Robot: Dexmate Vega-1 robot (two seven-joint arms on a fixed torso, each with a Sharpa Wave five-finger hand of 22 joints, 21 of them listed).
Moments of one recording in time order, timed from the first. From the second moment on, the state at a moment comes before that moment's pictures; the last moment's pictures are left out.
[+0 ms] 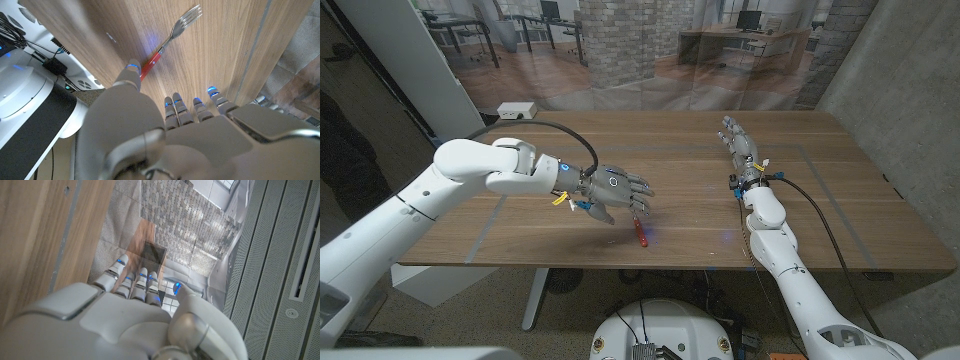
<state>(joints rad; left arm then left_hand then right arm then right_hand) 0.83 0.94 0.29 -2.04 1.02 -0.91 -0.43 0.97 -0.04 0.30 -0.14 0.25 0.16 -0.11 0.24 0.20 0.15 -0.16 0.28 0.25 -0.05 -0.04 0.19 0.17 -0.03 0.05 0.28 0.20 -0.94 -0.09 -0.07 -1.32 0.15 0.41 0.04 0.23 0.14 0.41 0.11 0.22 0.20 0.03 0.21 0.18 0.19 0.02 0.20 0.19 0.04 -0.04 0.19 0.18 0.27 -0.04 0.20 0.17</state>
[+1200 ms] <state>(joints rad) 0.80 0.97 0.39 -1.96 1.04 -0.87 -0.31 0.98 -0.04 0.28 -0.14 0.24 0.20 -0.11 0.24 0.20 0.18 -0.17 0.30 0.26 -0.03 -0.03 0.19 0.17 -0.02 0.04 0.28 0.20 -0.93 -0.09 -0.07 -1.30 0.14 0.40 0.04 0.23 0.14 0.42 0.11 0.22 0.20 0.03 0.20 0.18 0.20 0.01 0.20 0.19 0.05 -0.04 0.19 0.18 0.27 -0.04 0.20 0.17</state>
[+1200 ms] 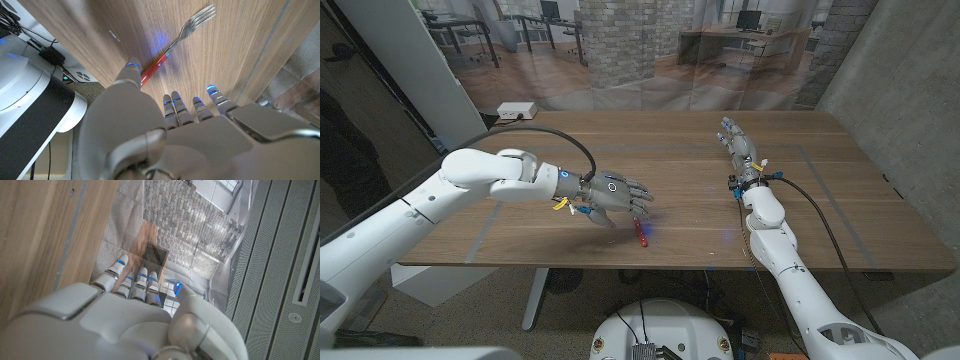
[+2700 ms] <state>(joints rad) 0.69 0.94 0.54 -1.83 1.07 -0.89 -0.22 1.00 -0.02 0.27 -0.13 0.24 0.25 -0.11 0.25 0.20 0.22 -0.17 0.32 0.27 0.00 -0.03 0.18 0.17 0.00 0.04 0.28 0.20 -0.92 -0.09 -0.08 -1.28 0.13 0.41 0.02 0.23 0.14 0.42 0.10 0.22 0.20 0.03 0.20 0.18 0.20 0.02 0.20 0.19 0.05 -0.04 0.19 0.18 0.27 -0.04 0.20 0.17</state>
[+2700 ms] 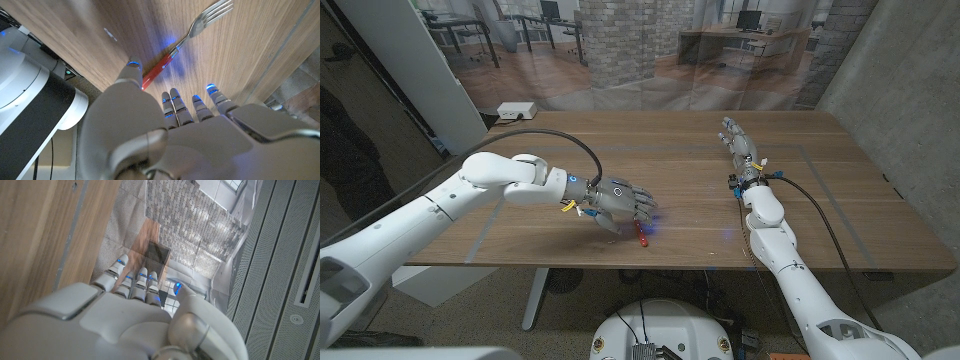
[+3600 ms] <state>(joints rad) 0.65 0.91 0.60 -1.77 1.09 -0.91 -0.17 1.01 -0.01 0.25 -0.14 0.23 0.29 -0.12 0.26 0.20 0.26 -0.18 0.33 0.27 0.02 -0.04 0.18 0.17 0.01 0.04 0.28 0.20 -0.91 -0.09 -0.07 -1.24 0.13 0.42 0.02 0.23 0.14 0.42 0.10 0.22 0.20 0.03 0.20 0.18 0.21 0.01 0.20 0.19 0.06 -0.04 0.19 0.18 0.27 -0.04 0.20 0.17</state>
